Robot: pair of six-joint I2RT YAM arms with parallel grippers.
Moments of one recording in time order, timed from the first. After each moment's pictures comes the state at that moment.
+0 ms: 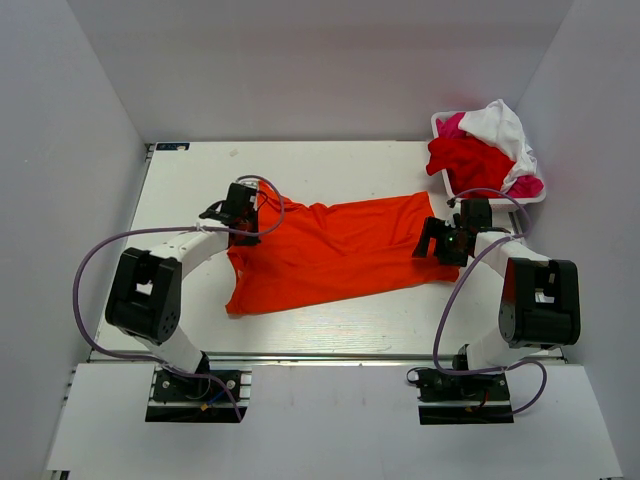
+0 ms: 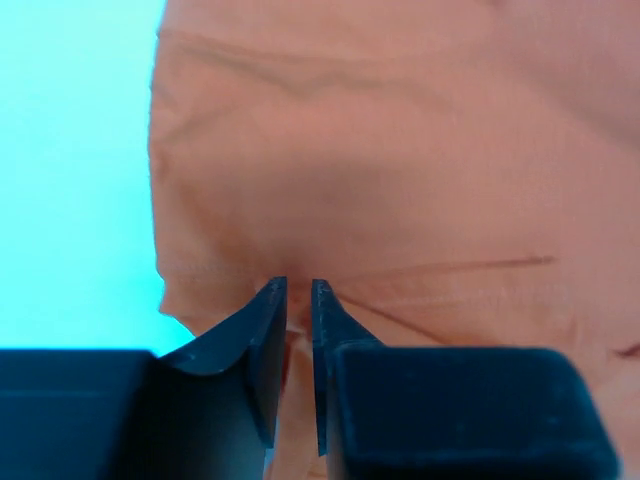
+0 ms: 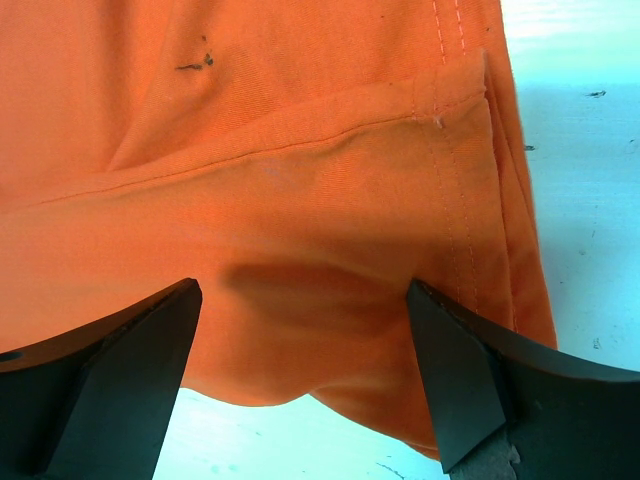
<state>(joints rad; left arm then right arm) -0.33 1.62 1.01 -0.34 -0.18 -0.25 -0.02 1.55 0.81 -0.30 -0.29 0.17</state>
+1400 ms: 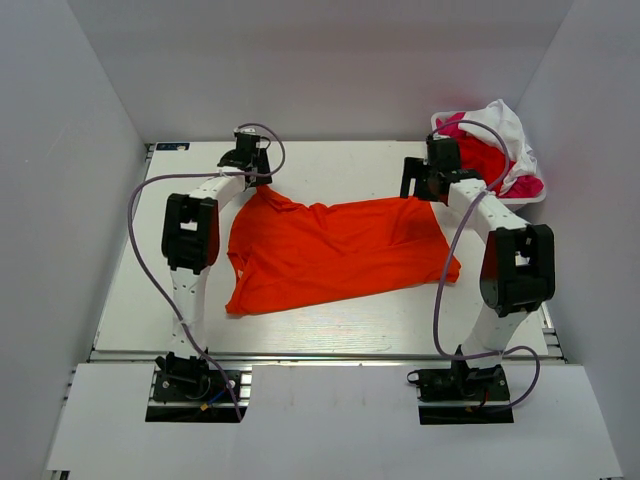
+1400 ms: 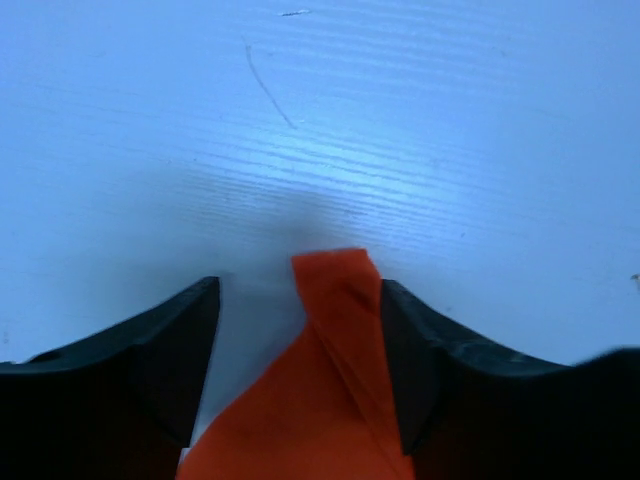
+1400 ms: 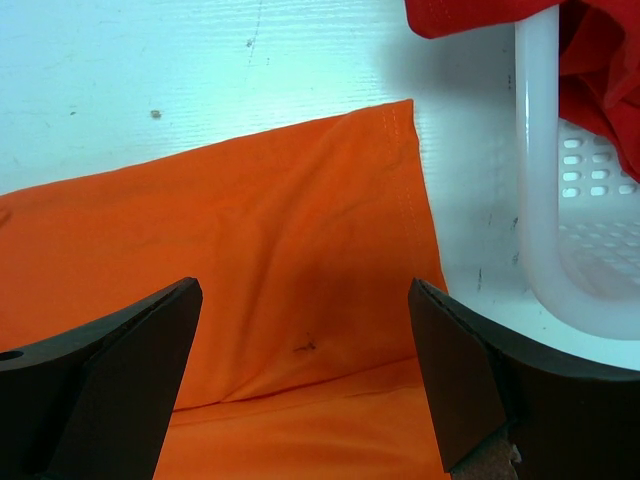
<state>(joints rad) -0.21 2.31 1.82 -0.28 -0.24 -0.27 0.19 1.79 1.39 -0.40 0.08 0.19</state>
